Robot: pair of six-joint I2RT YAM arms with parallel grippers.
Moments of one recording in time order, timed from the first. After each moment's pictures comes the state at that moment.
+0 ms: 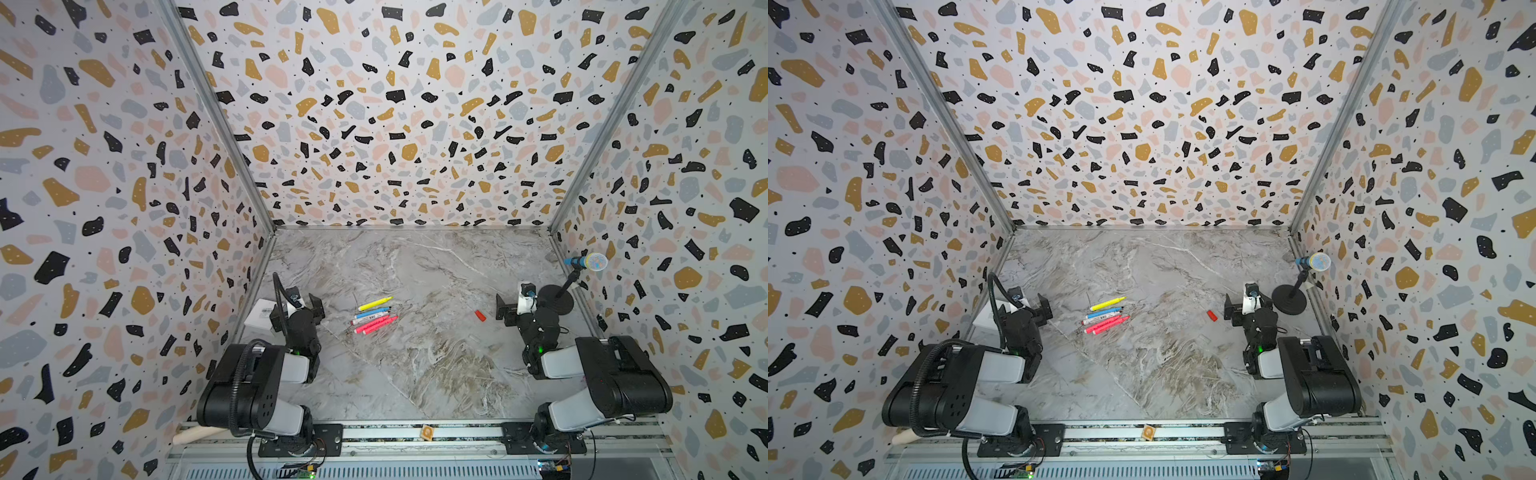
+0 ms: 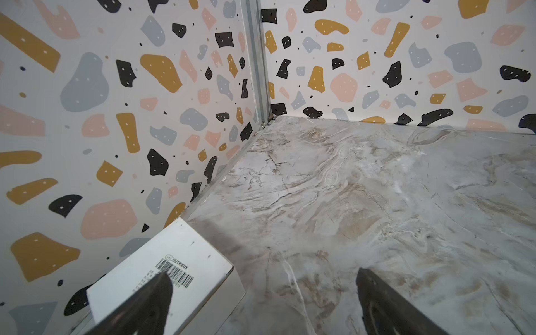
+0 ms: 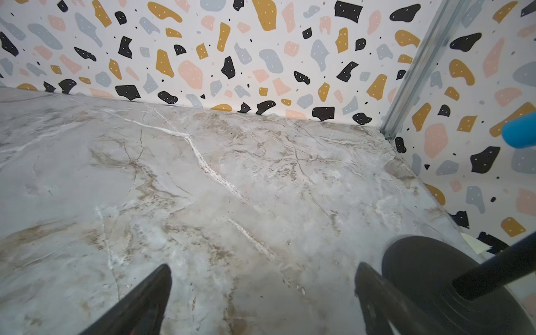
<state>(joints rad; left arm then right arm) -0.05 1.46 0.19 1.06 -0.51 0.01 0.06 1.50 0.21 1.10 -0.02 -0.09</state>
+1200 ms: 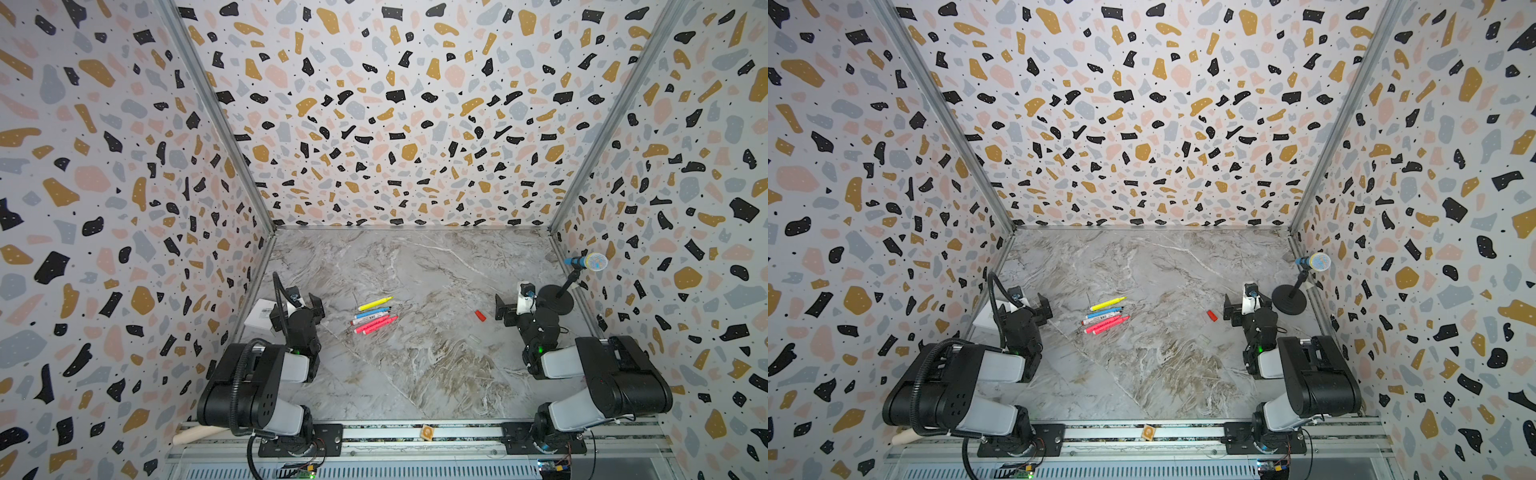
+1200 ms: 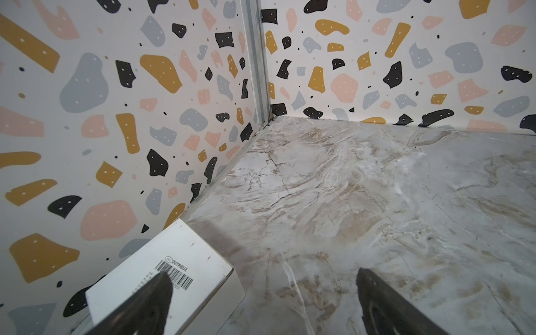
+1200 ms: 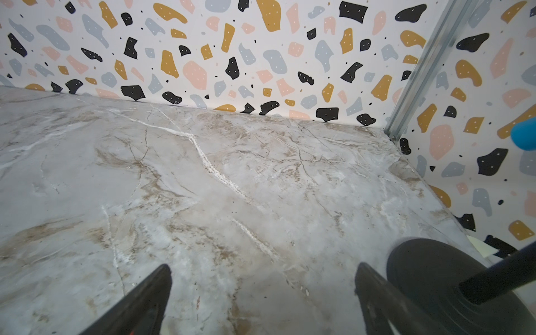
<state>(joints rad) -0.04 1.47 0.20 1.06 -0.51 0.01 0.06 1.50 0.21 1.10 -0.03 -0.09</state>
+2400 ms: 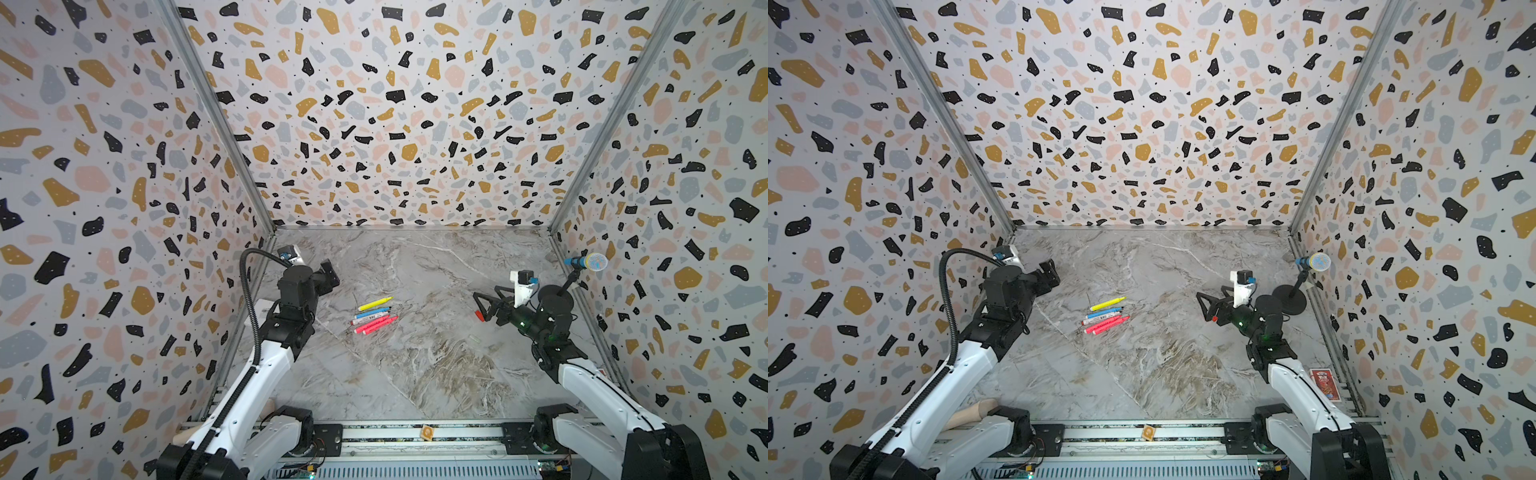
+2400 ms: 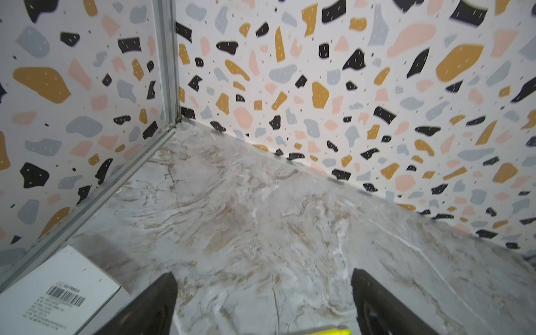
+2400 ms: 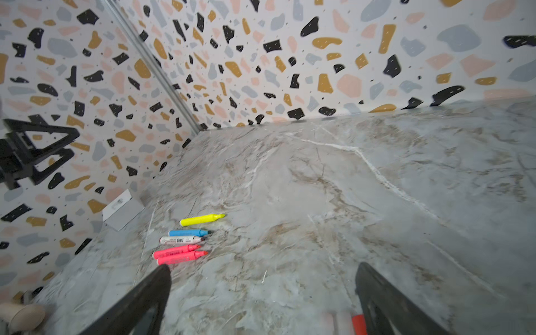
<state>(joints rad) -0.19 1.00 0.77 -0.15 -0.26 -0.41 0.17 0.98 0.39 0.37 -0.51 0.31</state>
